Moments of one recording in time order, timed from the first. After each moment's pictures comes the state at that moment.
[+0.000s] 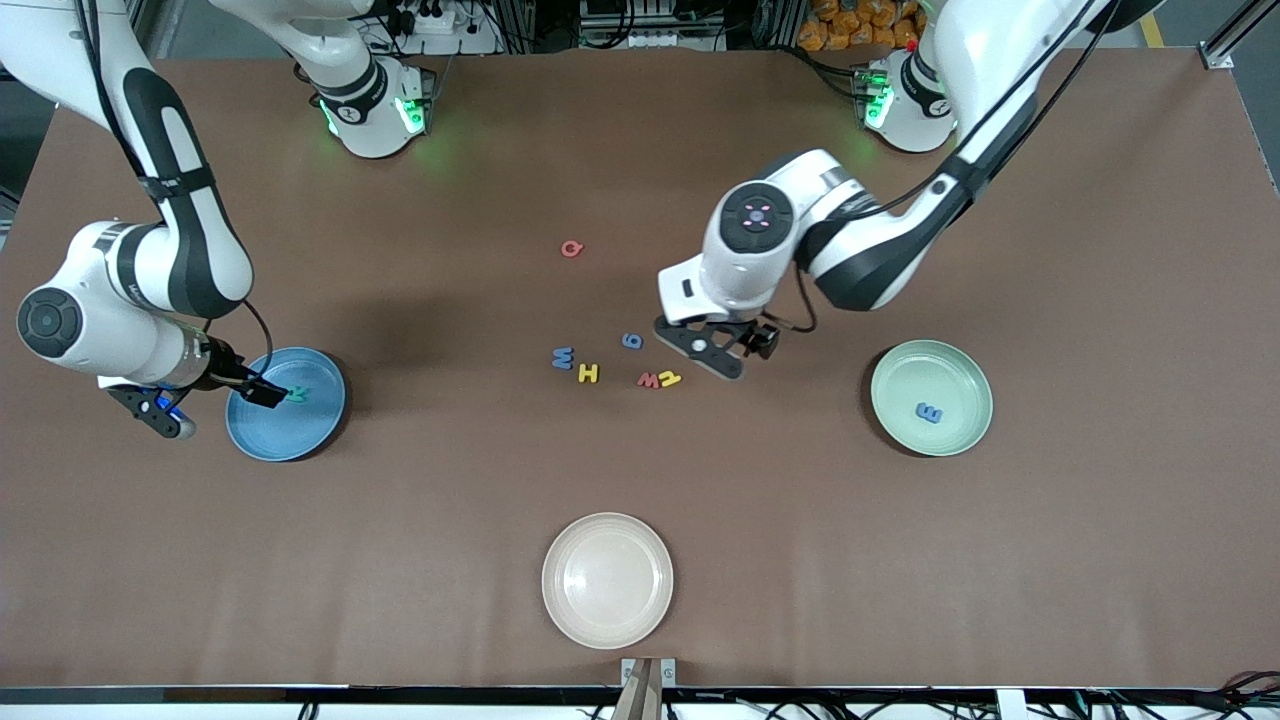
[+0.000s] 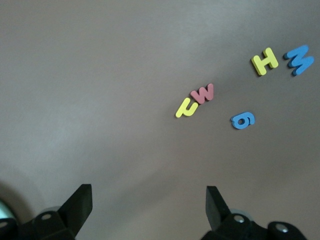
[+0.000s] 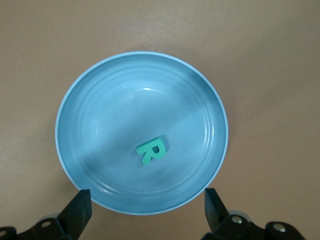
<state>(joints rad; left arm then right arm) -0.07 0.63 -0.78 -1.64 0.48 2.05 -0.31 -0.05 0.33 -0.08 -2.03 0.02 2.21 0.48</state>
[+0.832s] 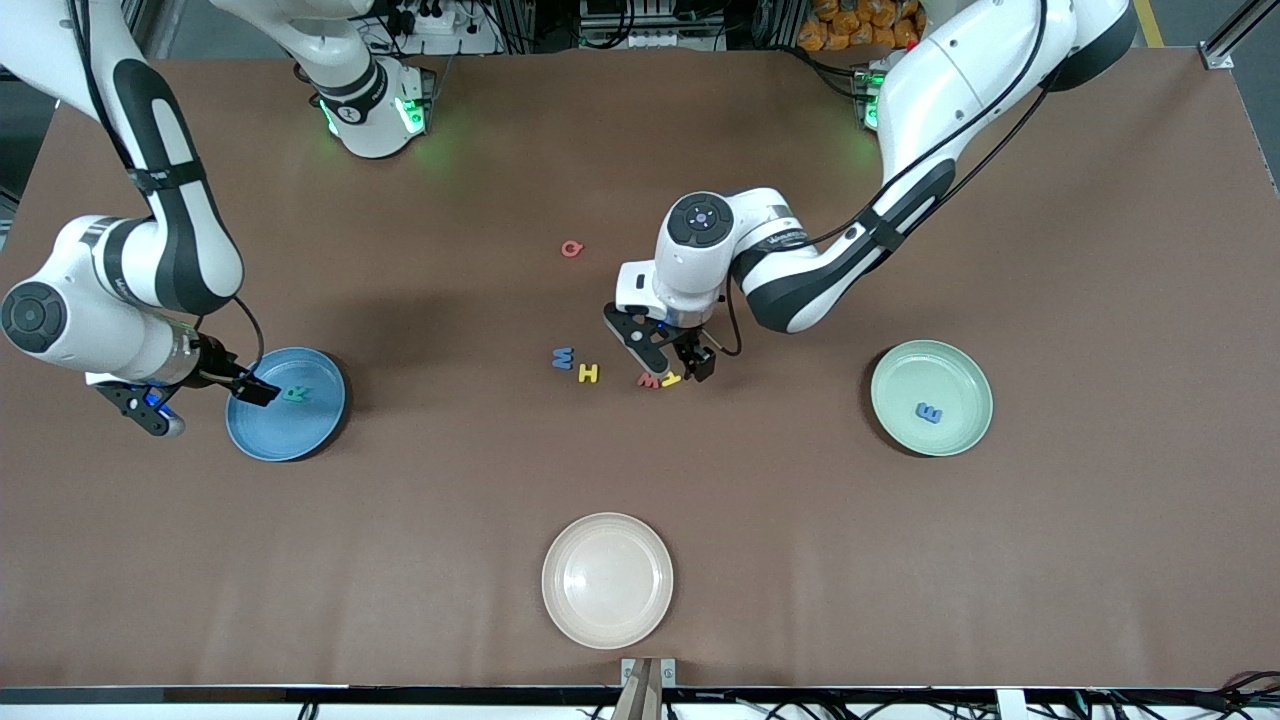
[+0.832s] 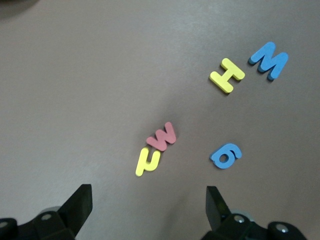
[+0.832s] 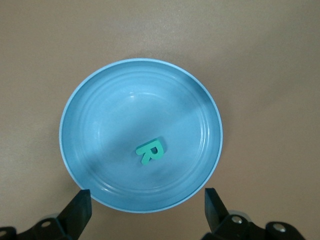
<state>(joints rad) -0.13 0.80 -0.78 -1.68 0.73 2.33 -0.27 -0.06 0.32 -0.08 -2.02 0.03 2.20 0.48</state>
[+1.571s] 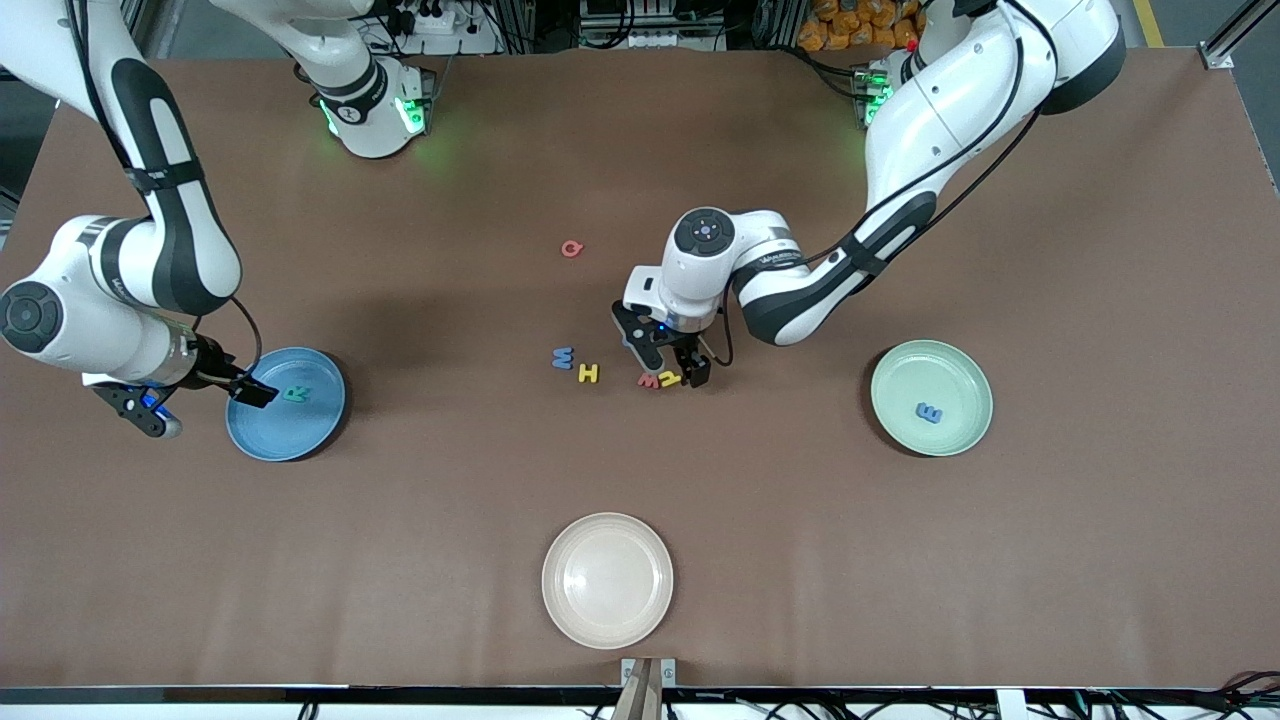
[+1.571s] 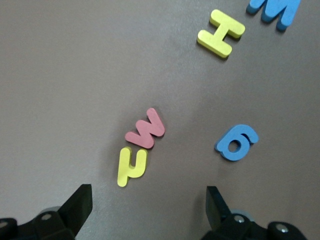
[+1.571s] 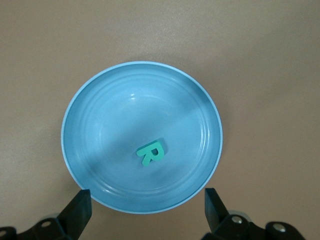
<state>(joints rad) -0.13 0.86 -0.74 -1.74 0.85 2.43 -0.21 -0.06 0.32 -0.08 -2.01 0.03 2.20 0.48</state>
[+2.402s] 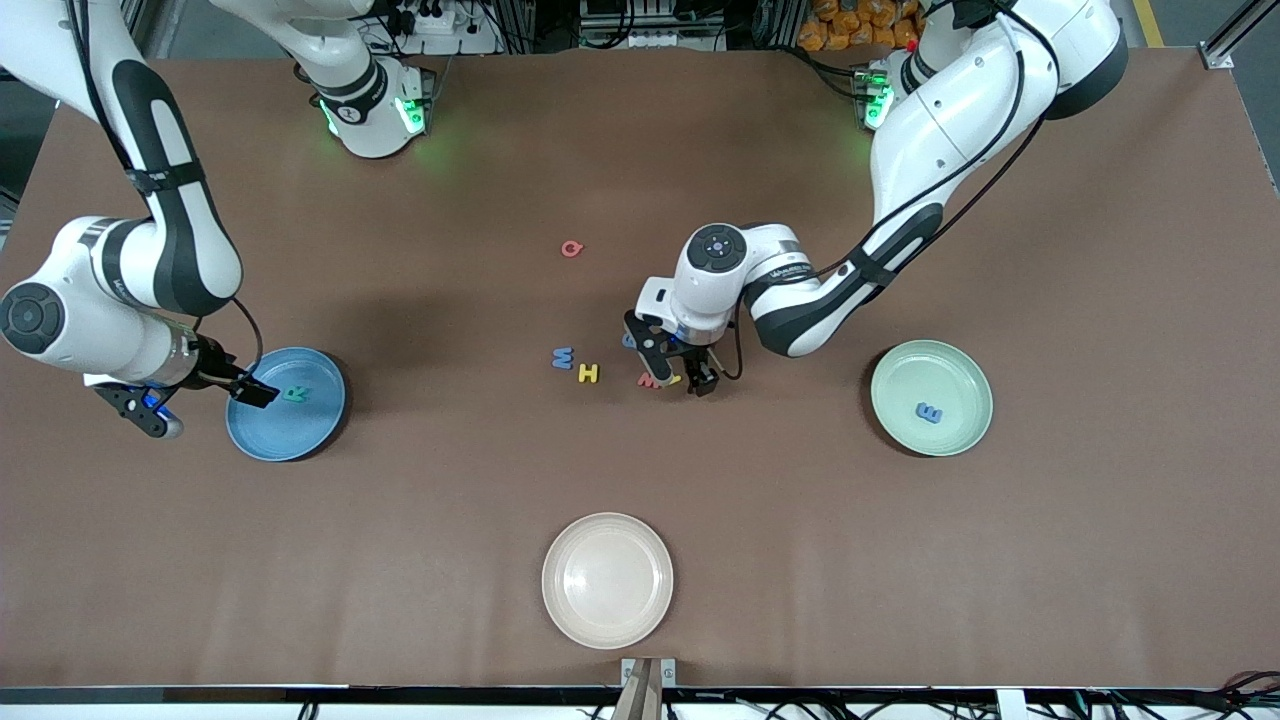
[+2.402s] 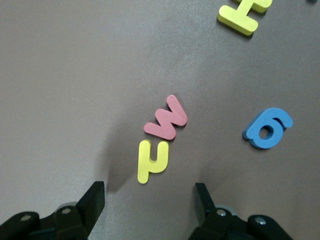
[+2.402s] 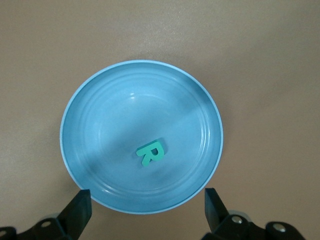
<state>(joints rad) -0.13 0.87 -0.70 -1.74 0.85 2.46 -0.14 -0.06 0.32 -0.08 -2.01 0.03 2.20 0.48</state>
